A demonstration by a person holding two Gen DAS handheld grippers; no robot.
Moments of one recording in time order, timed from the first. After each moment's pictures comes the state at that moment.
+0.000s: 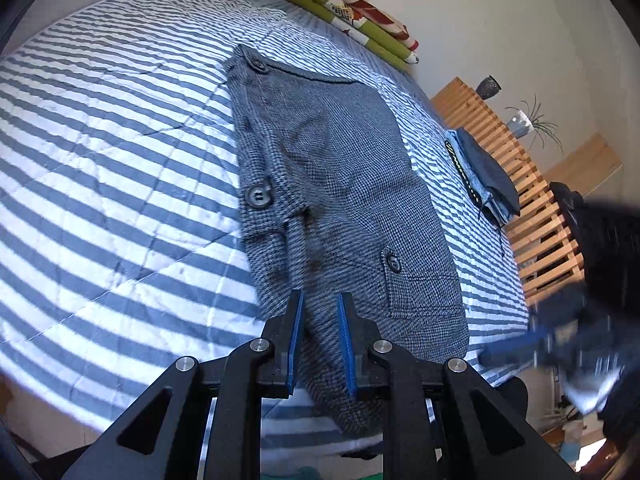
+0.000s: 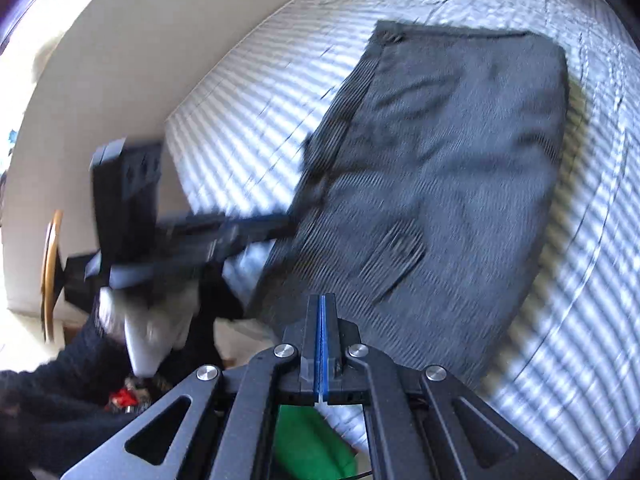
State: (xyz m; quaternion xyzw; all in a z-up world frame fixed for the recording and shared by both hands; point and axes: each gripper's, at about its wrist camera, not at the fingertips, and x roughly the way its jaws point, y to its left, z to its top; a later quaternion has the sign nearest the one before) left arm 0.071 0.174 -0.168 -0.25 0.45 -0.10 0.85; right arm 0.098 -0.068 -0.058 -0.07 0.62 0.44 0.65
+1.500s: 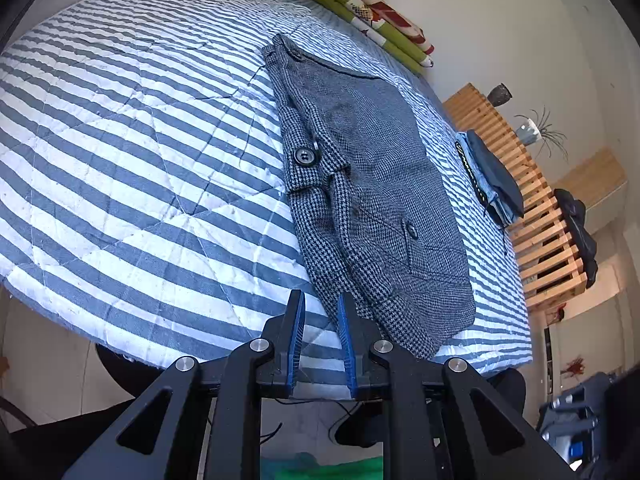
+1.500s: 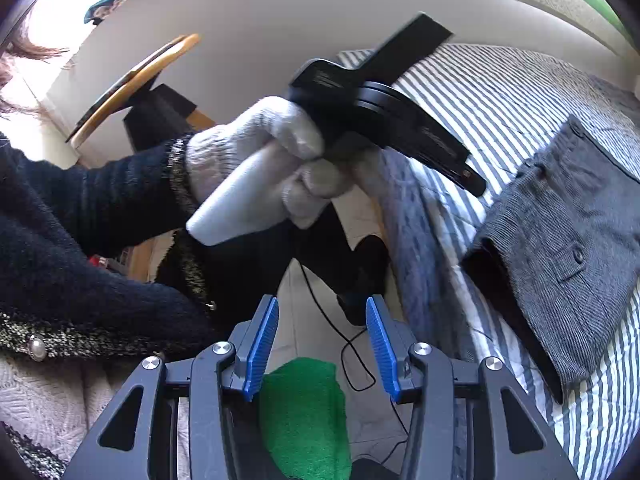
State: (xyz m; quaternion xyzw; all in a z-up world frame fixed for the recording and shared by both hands) left arm 0.038 0.199 -0.177 -0.28 0.46 -0.09 0.84; right arm -0.056 -0.023 -0.044 -0.22 0.45 0.59 0.64
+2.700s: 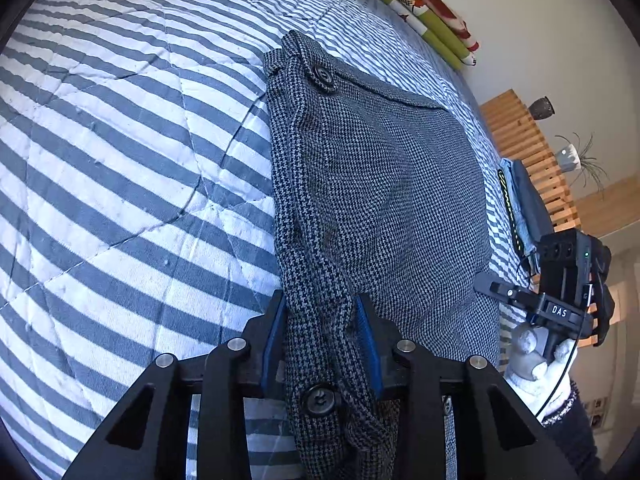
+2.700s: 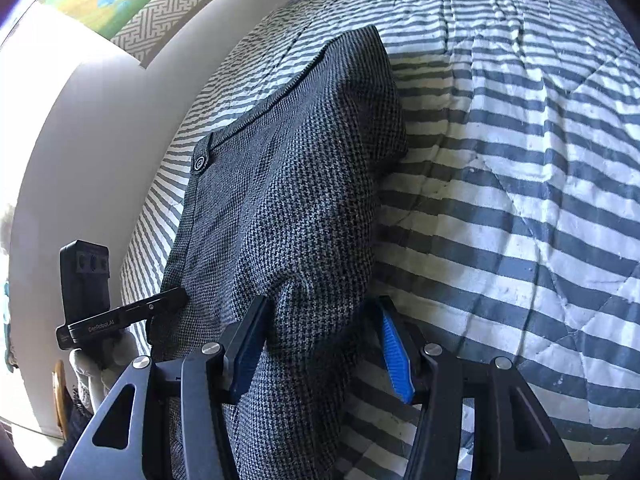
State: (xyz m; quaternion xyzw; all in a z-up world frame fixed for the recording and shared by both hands) left arm 0.216 0.218 -0.207 -0.31 0.51 -0.06 0.80; right arm 0.300 -0.124 -0.145 0.14 0.59 0.36 0.71
